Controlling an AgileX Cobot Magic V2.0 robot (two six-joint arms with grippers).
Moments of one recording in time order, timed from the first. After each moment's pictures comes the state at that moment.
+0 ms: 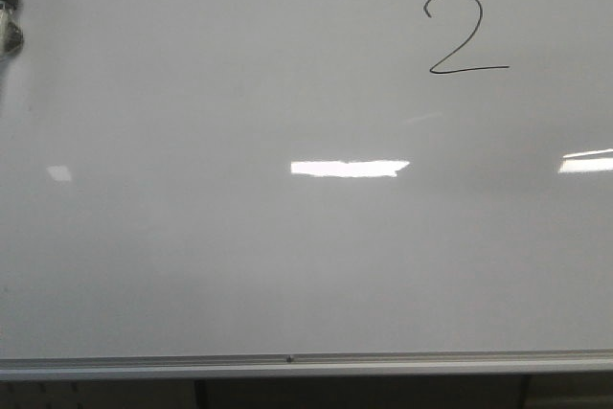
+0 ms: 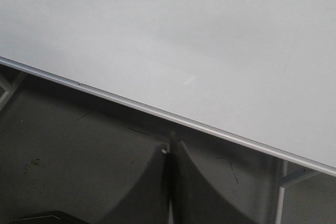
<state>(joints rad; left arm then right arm) 0.03 0.00 0.00 -0.05 -0.01 0.16 0.36 0.43 -0.78 -0.06 1.04 0.06</state>
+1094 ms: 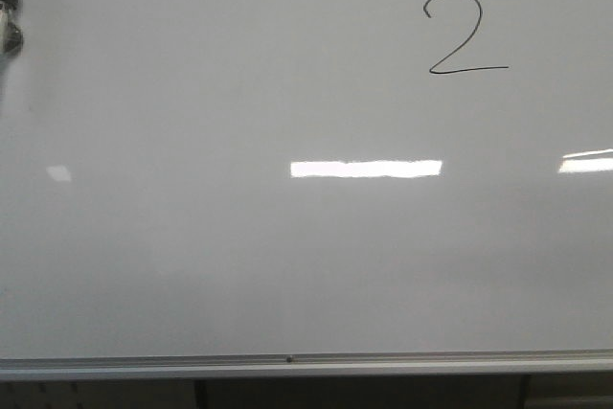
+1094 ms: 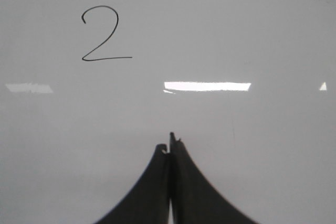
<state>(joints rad) 0.03 0.00 0.00 -0.05 -0.01 0.16 0.05 -0.01 0.03 0.00 0.07 0.06</state>
